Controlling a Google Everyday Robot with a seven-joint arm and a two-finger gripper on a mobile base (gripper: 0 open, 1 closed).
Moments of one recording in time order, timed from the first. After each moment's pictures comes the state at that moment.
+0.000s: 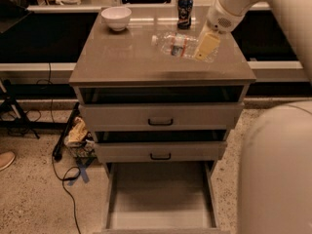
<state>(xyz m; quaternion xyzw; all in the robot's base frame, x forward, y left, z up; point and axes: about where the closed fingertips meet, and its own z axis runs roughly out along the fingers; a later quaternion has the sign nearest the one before) 0.719 -0.146 0.898 -0.61 0.76 0.03 0.24</state>
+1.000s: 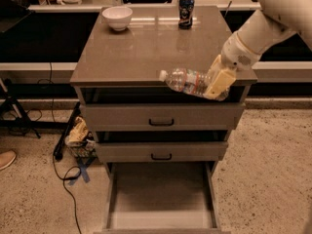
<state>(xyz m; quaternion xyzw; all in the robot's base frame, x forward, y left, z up) 0.615 -0.169 0.839 -0.63 0.74 0.13 0.20</state>
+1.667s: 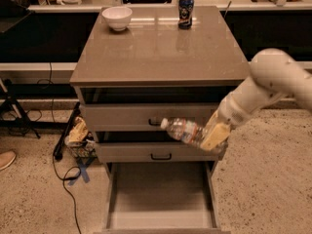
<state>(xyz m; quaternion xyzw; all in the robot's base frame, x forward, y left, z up) 0.536 -0.168 0.700 -0.57 0.78 0.22 0.14</state>
